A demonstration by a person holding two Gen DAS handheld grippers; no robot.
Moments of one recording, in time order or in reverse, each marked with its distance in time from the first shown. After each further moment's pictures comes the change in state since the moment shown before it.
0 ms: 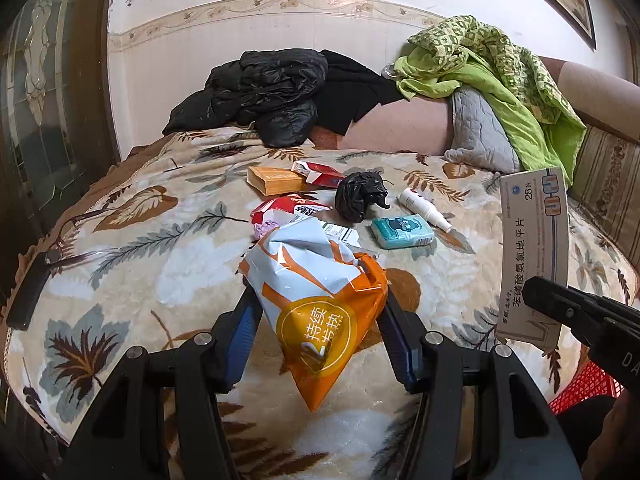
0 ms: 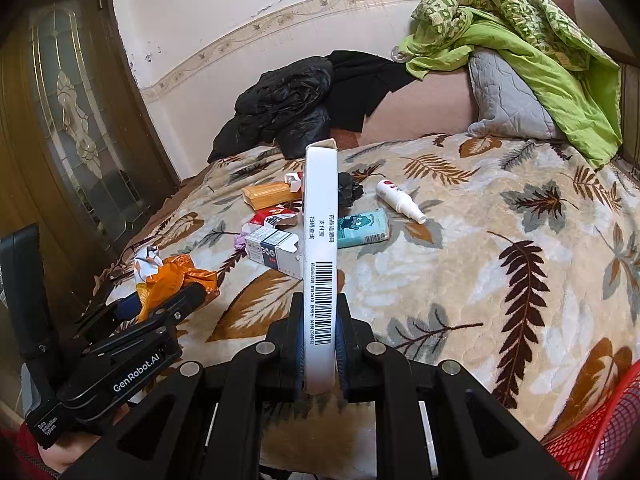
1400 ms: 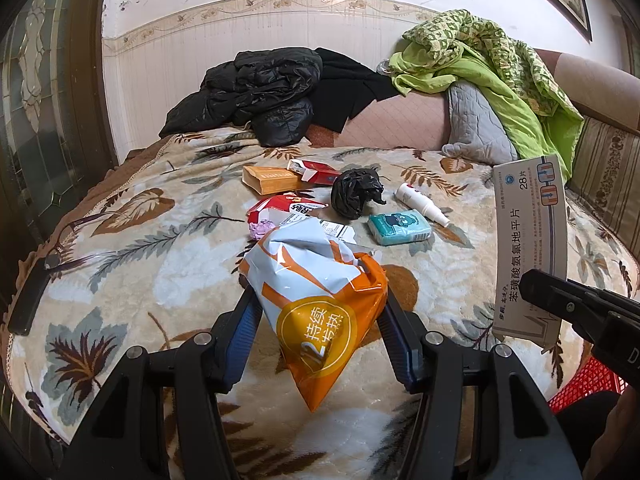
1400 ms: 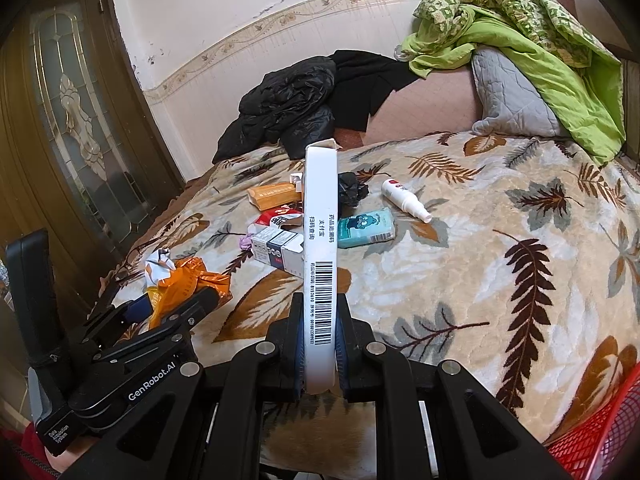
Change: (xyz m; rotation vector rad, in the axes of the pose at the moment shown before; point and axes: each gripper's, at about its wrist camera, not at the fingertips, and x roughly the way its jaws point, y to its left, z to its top) left arm 0.002 -0.004 0.000 0.018 0.002 0.006; right arm 0.000 0.006 -0.002 0.001 0.002 0.017
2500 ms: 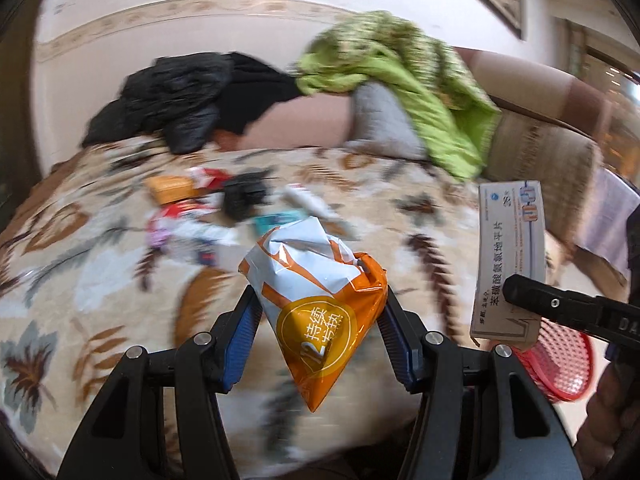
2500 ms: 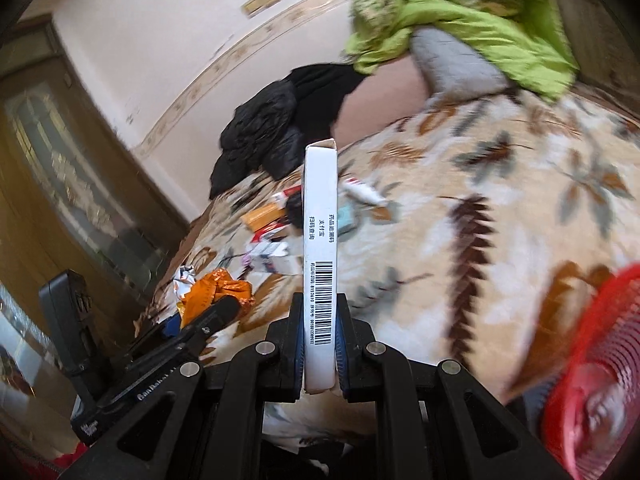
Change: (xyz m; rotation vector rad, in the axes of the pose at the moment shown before) left arm -0.043 -0.070 0.001 0.100 0.014 -0.348; right arm -0.100 -0.076 -0.024 0.282 -0.057 0.032
